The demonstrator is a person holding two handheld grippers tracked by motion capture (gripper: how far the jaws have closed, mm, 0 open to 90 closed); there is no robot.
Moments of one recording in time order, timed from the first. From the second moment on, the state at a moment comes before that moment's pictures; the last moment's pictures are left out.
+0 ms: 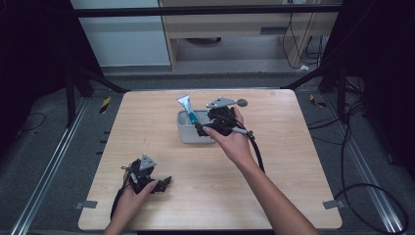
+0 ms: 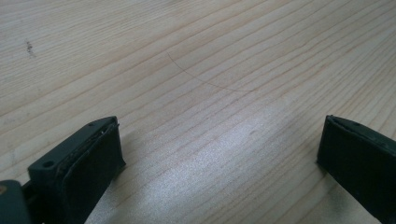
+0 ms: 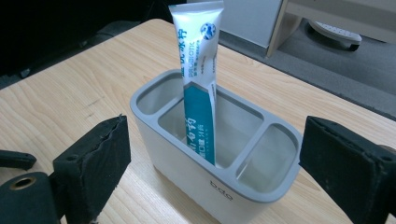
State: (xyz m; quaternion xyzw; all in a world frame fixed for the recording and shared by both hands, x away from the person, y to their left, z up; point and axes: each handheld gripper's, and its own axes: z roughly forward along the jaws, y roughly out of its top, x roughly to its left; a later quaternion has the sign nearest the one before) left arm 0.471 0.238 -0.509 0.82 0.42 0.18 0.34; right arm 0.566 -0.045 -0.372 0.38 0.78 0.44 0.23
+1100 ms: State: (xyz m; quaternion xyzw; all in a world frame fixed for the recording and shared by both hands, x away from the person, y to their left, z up) left arm 0.471 0.238 -0.509 0.82 0.42 0.18 0.34; right arm 0.555 -0.088 -0.380 0.39 0.77 0.43 0.24
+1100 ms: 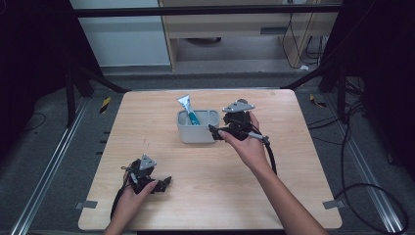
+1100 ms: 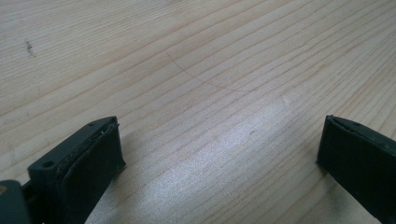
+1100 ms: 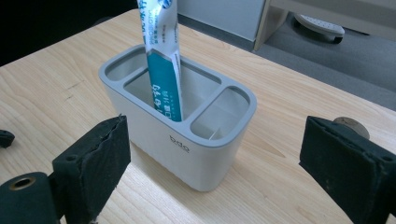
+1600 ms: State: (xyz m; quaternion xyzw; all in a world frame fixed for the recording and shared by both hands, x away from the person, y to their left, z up) left arm 0.471 0.238 -0.509 0.82 0.42 0.18 0.34; right arm 0.553 -0.111 -0.389 0.41 0.77 0.42 0.25
